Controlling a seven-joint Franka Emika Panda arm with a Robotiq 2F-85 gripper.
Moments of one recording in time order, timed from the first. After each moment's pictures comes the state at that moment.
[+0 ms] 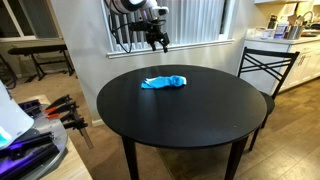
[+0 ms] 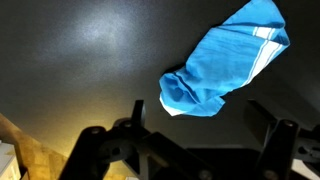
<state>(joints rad) 0.01 0.32 -0.08 -2.09 0.02 2.71 -0.03</state>
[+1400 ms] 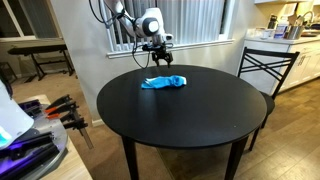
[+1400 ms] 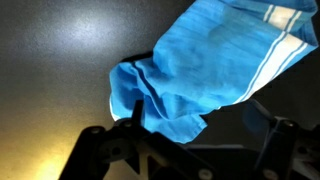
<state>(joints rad) 0.06 0.85 -0.03 -1.49 -0.07 2.53 -0.03</state>
